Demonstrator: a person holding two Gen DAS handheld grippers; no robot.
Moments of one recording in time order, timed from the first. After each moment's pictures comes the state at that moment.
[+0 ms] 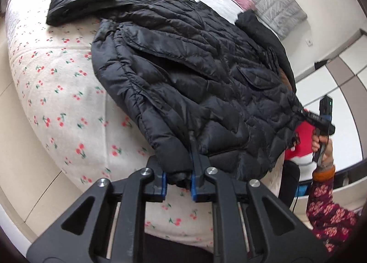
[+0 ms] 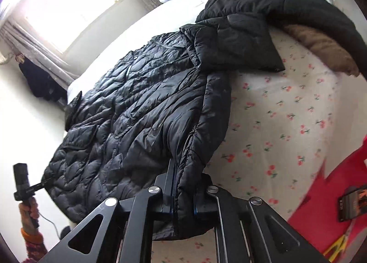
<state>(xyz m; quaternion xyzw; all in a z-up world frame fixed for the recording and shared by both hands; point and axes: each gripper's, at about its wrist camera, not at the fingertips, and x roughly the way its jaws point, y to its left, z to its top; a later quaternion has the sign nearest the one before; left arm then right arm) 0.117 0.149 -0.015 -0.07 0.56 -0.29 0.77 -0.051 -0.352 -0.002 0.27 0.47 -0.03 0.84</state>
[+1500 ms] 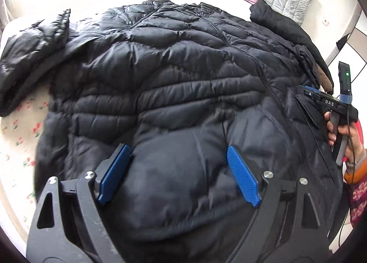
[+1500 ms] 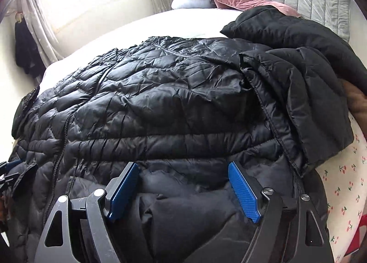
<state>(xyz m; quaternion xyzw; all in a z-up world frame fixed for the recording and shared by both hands) 0.209 0.060 -0.059 0.04 0.49 -0.24 0.84 0.127 -0.289 -0.061 0.11 0.43 -0.07 0.89</state>
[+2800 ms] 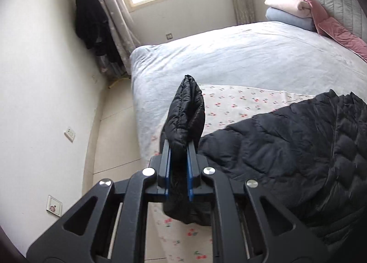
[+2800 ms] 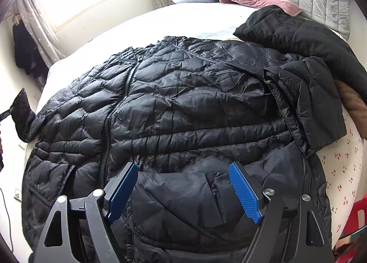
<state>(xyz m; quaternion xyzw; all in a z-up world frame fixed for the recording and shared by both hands) 0.332 0.251 0.042 0.08 0.35 0.16 0.92 0.119 -0.252 -0.027 0.13 0.46 -0.06 0.88</state>
